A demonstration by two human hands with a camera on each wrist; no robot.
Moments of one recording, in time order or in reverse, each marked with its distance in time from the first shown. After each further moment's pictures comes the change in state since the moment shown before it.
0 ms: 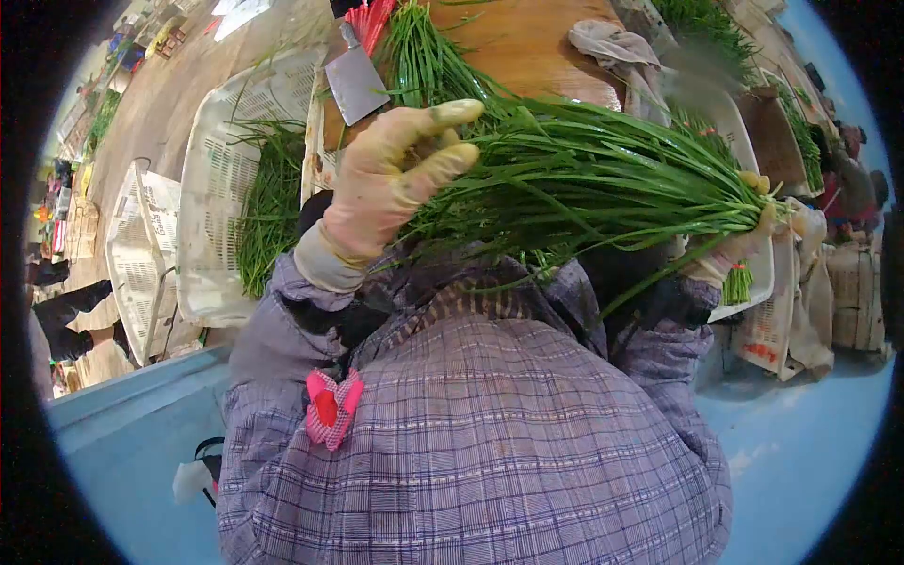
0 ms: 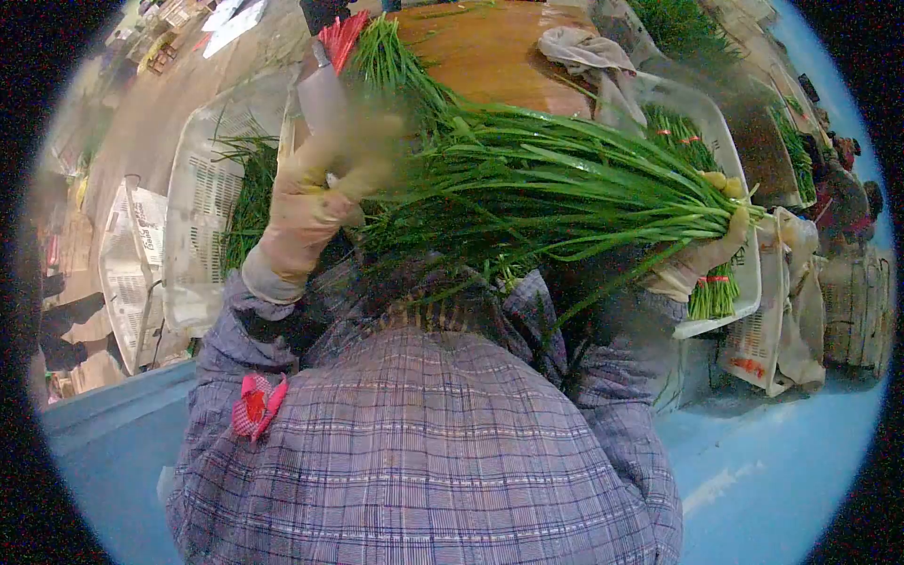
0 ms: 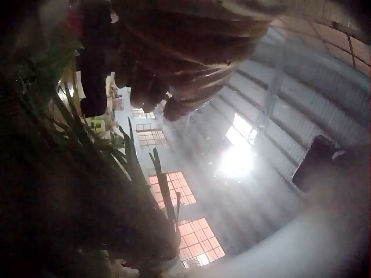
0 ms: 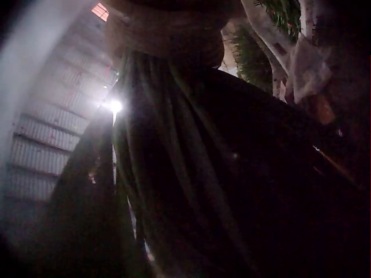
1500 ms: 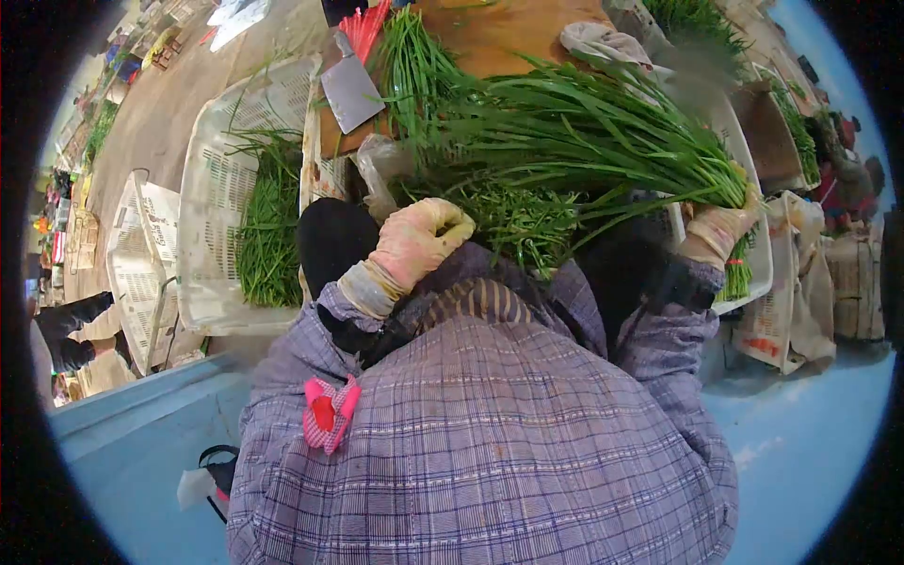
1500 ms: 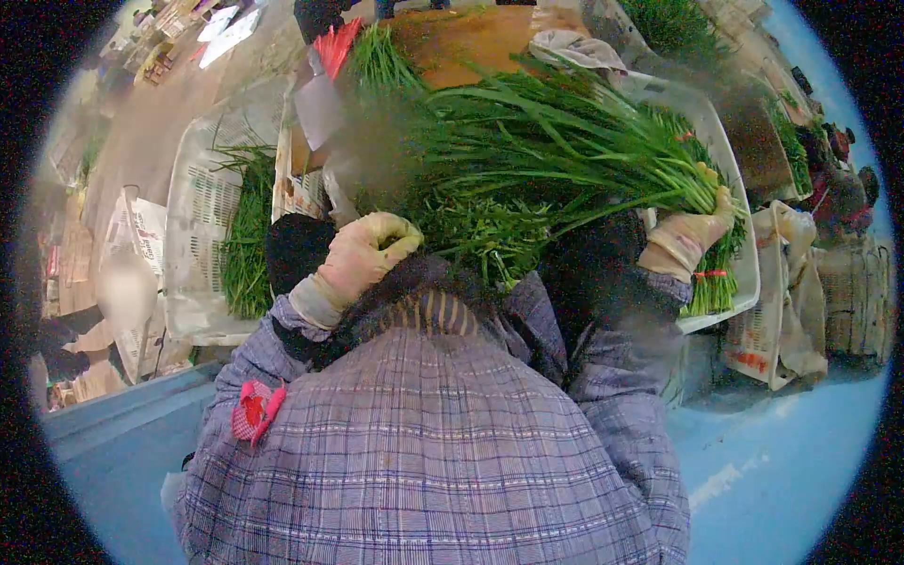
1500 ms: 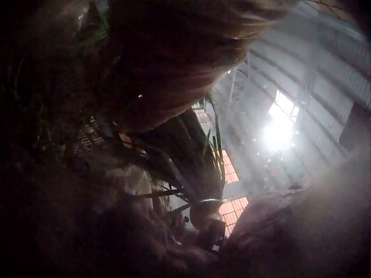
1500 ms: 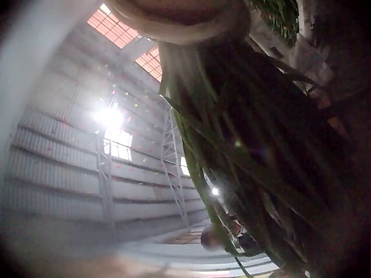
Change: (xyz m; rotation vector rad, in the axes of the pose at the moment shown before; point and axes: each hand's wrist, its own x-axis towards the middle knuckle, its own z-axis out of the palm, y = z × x) left_hand -0.058 -0.064 0.022 0.450 -0.269 -0.356; right_hand 0.021 0.016 -0.003 -0.247 0.450 -0.071
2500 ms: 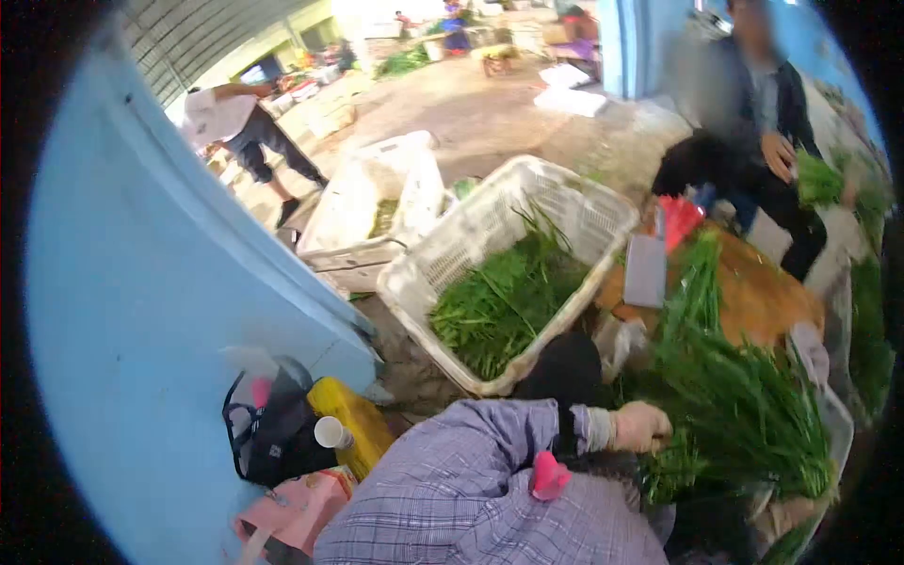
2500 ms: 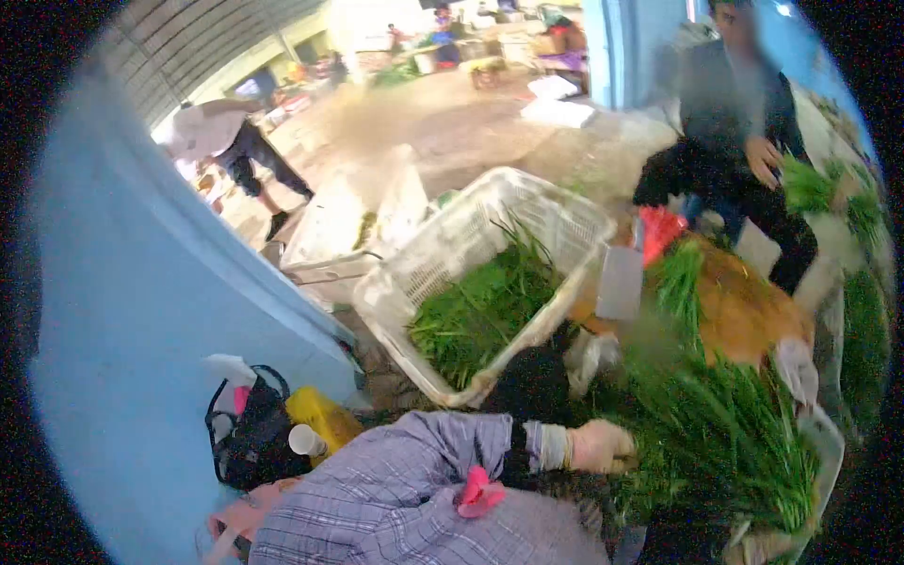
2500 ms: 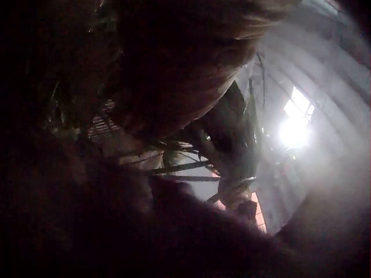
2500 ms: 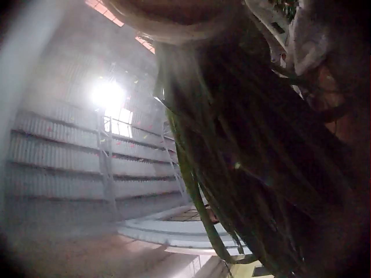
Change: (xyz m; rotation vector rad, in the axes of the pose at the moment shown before) left_hand 0.018 -0.014 0.024 0.007 -0.120 0.080; right_hand -0.037 0.061 0.125 -0.170 -0.493 0.389
